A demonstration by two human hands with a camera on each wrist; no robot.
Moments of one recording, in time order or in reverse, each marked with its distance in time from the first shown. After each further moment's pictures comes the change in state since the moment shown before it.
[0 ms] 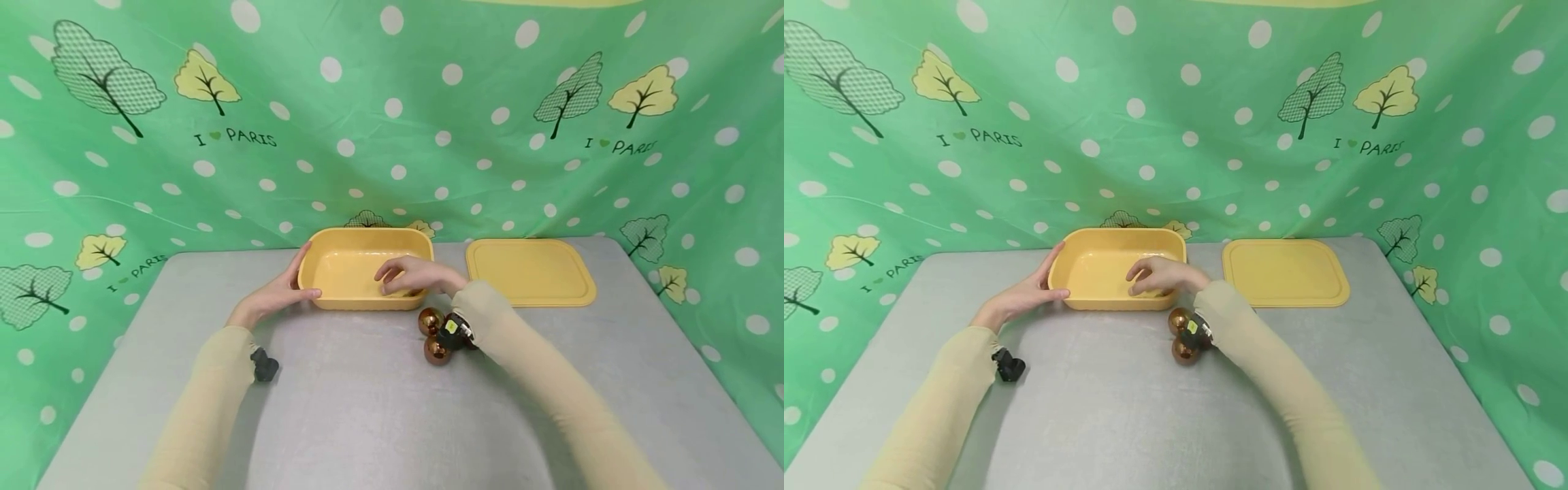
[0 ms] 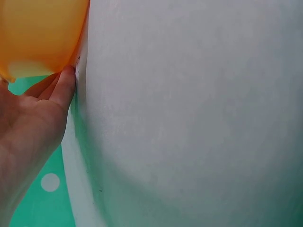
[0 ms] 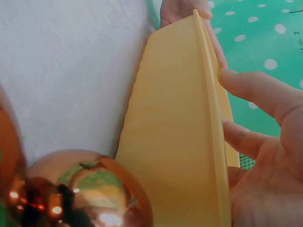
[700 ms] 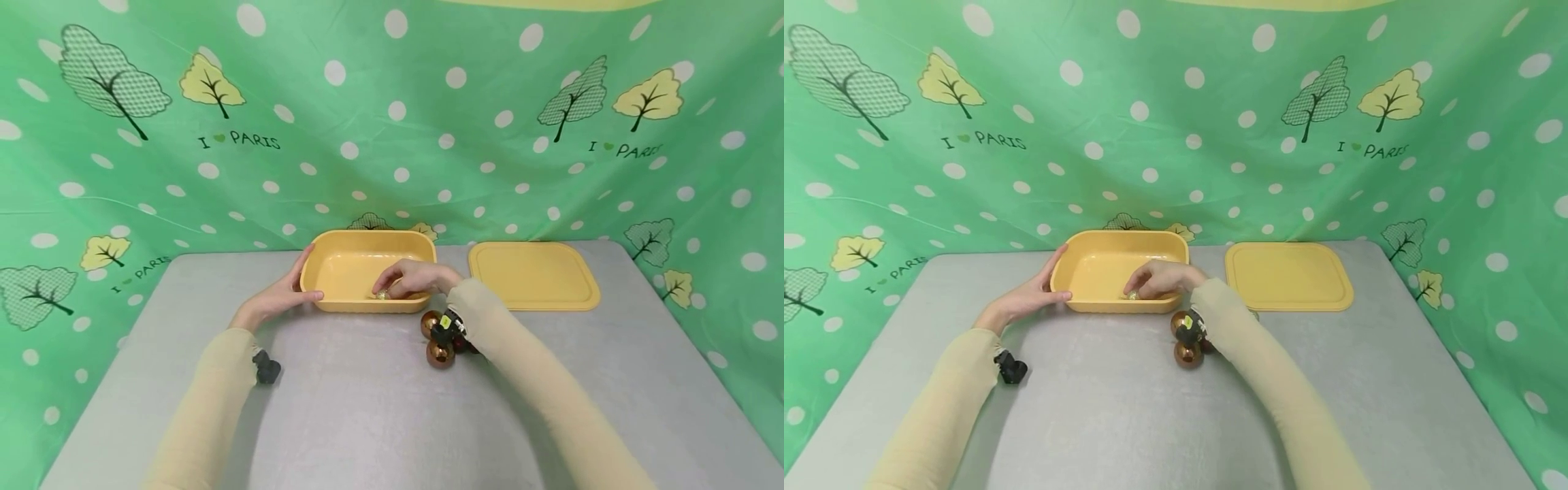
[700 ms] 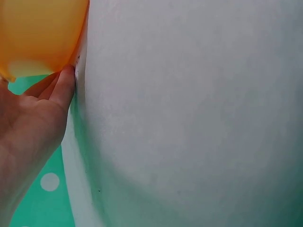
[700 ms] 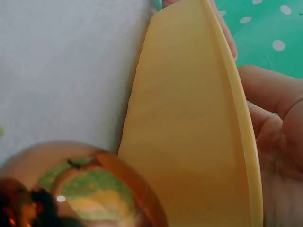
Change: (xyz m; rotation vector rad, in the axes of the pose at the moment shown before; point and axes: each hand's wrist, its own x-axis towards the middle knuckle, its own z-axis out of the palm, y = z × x) left_hand -0.001 0.000 0.001 0.015 0.006 0.010; right_hand 0.019 0.009 -0.001 0.101 -0.121 -0.004
